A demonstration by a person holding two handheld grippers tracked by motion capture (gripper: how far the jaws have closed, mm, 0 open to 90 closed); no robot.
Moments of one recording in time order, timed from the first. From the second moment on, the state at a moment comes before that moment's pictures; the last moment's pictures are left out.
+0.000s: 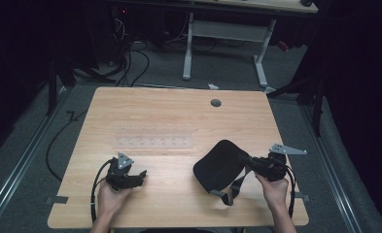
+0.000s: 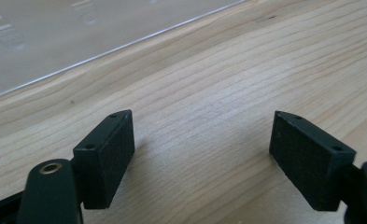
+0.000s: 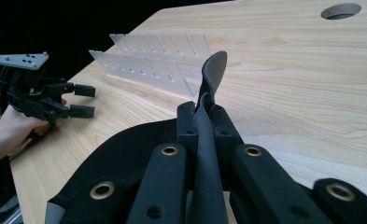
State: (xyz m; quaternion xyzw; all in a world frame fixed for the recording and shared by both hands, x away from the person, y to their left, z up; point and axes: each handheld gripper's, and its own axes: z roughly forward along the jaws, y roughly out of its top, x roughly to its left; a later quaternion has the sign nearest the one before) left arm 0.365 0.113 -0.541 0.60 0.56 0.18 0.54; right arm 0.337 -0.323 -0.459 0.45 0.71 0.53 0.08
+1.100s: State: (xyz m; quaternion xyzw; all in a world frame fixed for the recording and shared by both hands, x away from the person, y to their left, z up) left arm 0.312 0.044 -0.486 0.66 0.42 0.08 0.62; right arm 0.340 -0.284 -0.439 0.45 0.71 0.54 0.07
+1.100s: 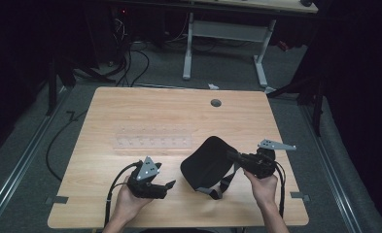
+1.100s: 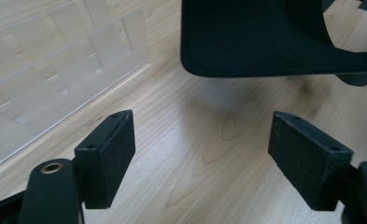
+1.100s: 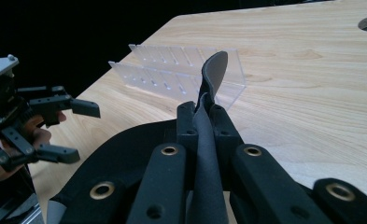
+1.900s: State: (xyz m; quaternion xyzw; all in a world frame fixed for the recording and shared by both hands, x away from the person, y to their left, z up) left arm 0.302 0.027 -0.485 0.68 0.38 0.07 0.63; right arm 0.344 -0.258 -0.436 0.43 0.73 0.53 0.04
